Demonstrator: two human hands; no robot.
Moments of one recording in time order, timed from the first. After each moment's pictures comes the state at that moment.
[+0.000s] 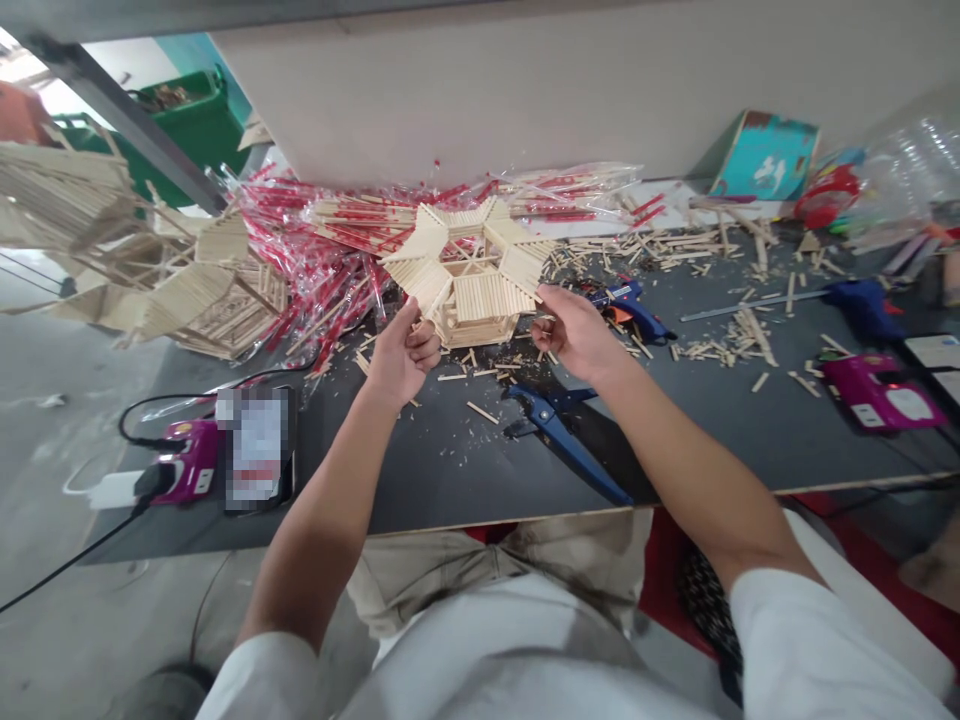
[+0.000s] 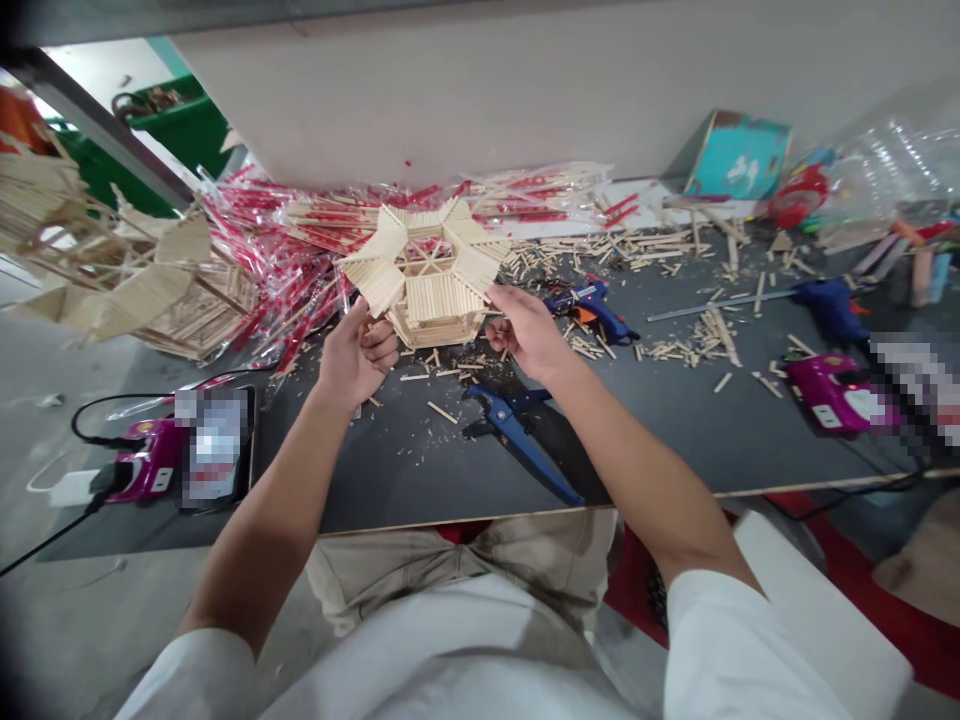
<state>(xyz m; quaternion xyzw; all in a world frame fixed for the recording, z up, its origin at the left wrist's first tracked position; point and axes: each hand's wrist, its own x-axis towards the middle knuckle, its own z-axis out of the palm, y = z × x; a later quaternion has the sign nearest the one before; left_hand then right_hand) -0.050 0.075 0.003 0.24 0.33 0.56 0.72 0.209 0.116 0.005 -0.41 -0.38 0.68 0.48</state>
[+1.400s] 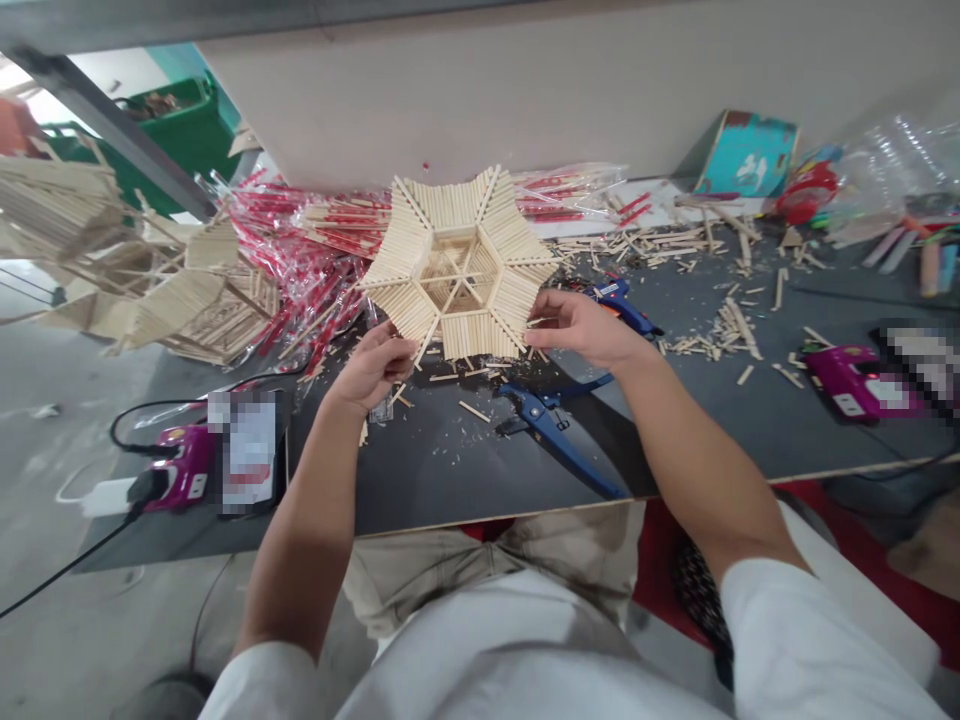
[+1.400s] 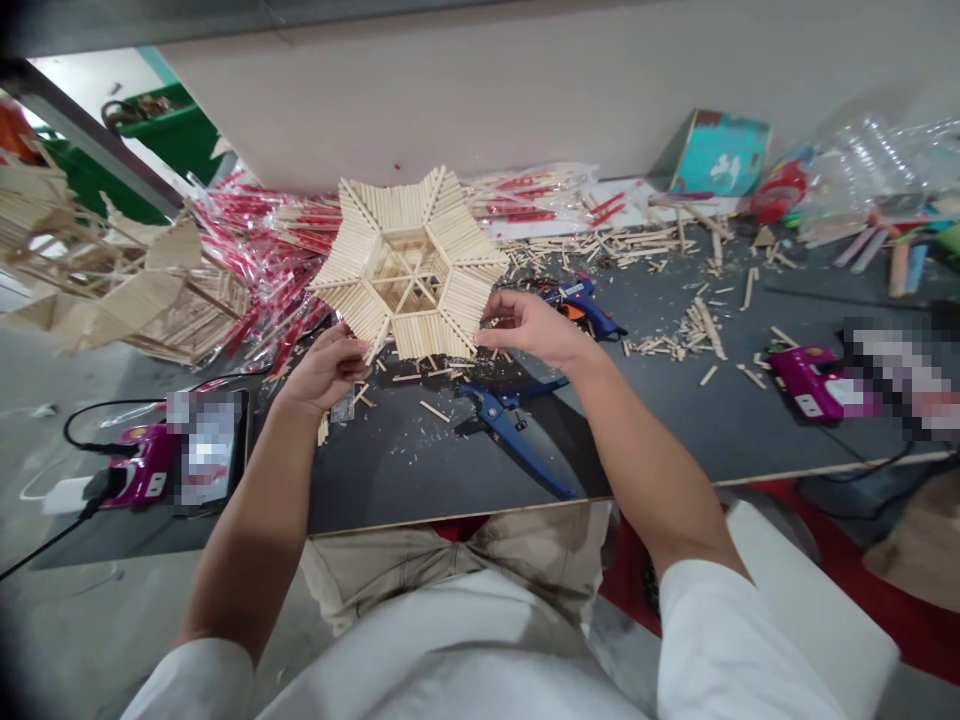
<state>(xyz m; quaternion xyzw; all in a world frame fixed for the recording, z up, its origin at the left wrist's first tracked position) -0.078 0.062 0.000 0.40 0.44 0.48 0.65 0.252 0.124 0.004 -0.35 -0.60 0.63 0.34</state>
